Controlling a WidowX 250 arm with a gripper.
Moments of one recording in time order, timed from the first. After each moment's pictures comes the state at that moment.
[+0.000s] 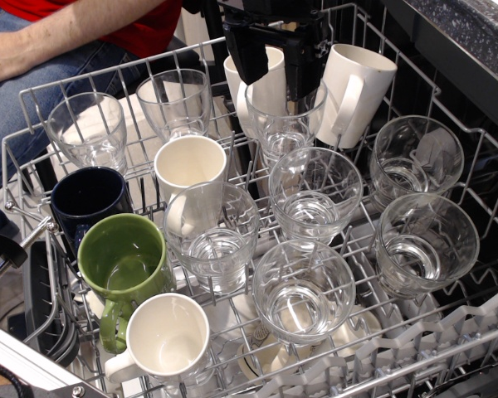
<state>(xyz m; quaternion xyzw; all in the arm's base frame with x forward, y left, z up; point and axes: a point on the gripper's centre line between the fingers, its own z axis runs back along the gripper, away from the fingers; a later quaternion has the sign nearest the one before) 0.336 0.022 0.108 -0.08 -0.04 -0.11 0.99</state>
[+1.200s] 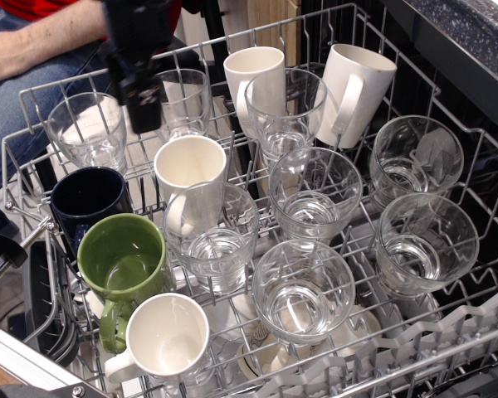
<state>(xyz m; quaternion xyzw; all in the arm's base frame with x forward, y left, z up) 0.285 0.144 0.066 -0.02 0.02 -0.29 0.96</state>
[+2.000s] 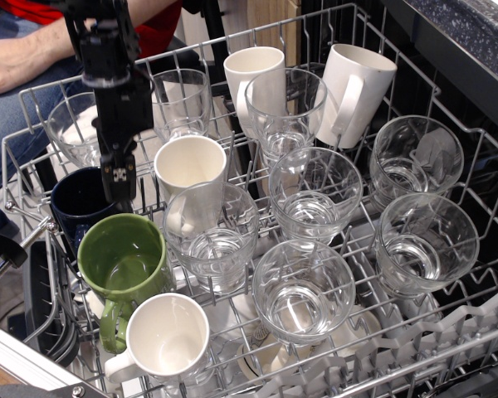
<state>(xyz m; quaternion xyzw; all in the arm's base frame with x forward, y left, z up) 0.263 0.158 -0.009 -0.02 0.07 -0.36 0.93</state>
